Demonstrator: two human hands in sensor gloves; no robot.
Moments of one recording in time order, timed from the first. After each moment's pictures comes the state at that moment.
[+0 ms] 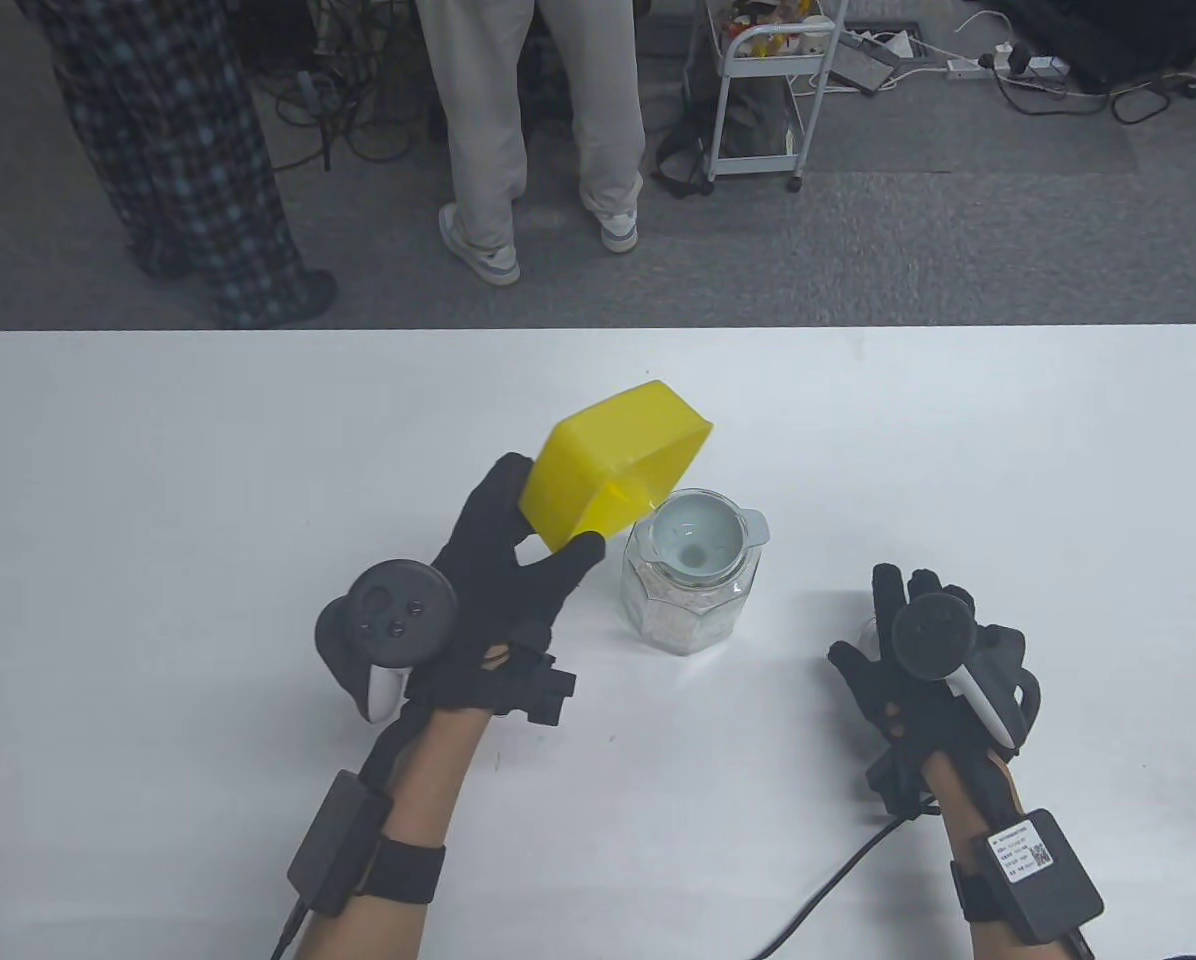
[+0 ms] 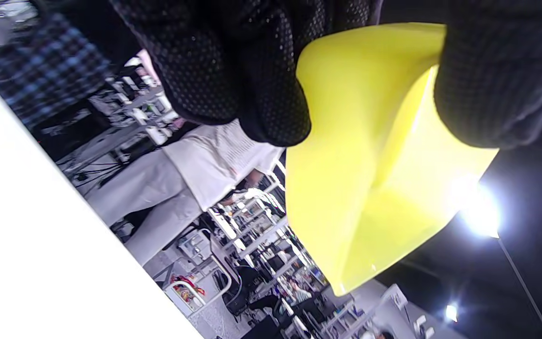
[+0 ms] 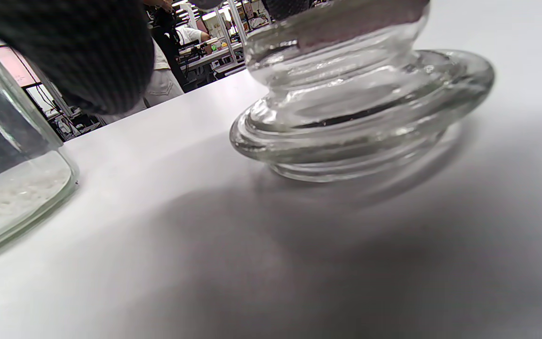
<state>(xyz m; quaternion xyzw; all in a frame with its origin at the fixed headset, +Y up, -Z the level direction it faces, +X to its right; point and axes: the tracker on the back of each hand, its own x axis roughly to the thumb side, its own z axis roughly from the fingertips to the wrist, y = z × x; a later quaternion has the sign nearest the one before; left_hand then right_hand) -0.172 -0.634 -0.235 0.15 -0.03 0.48 0.86 0.269 -0.748 -0.232 -0.11 0.09 0.98 0.16</state>
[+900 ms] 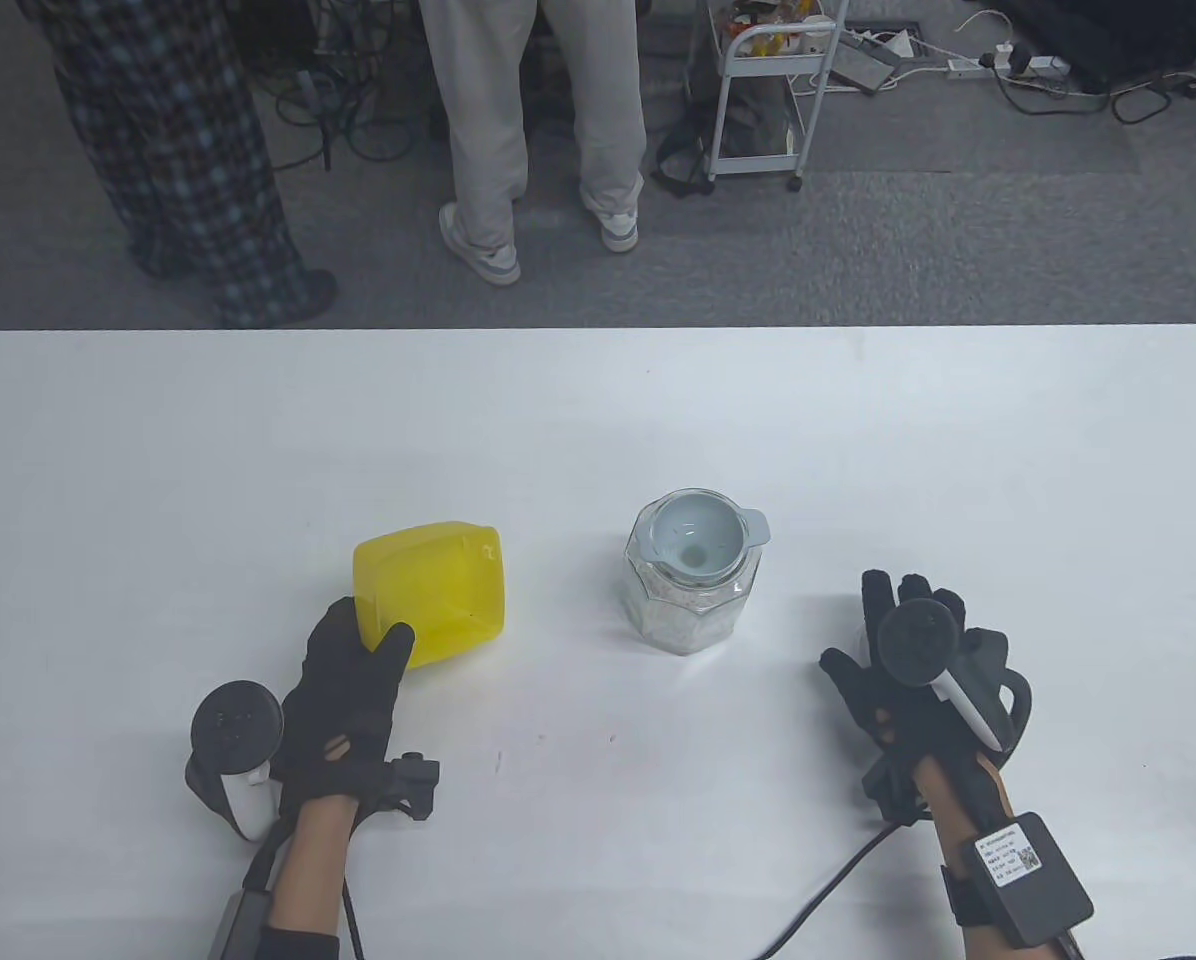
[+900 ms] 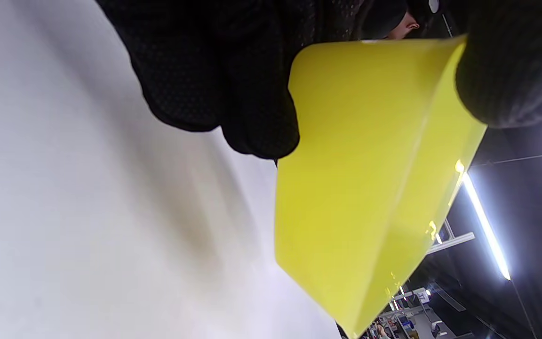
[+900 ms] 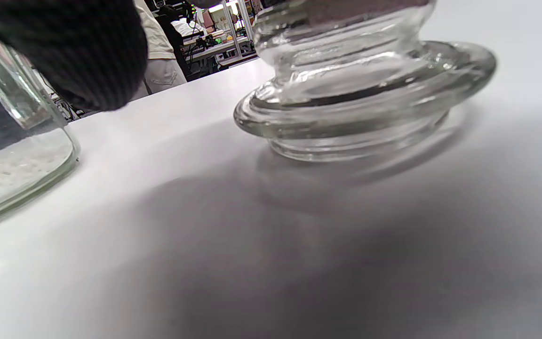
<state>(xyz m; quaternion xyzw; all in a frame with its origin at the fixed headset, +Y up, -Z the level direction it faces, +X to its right) -0.283 -0.779 -0.184 0.07 0.15 0.56 0.81 0.261 -0.752 -0.229 -0.10 0.10 0.98 0.13</state>
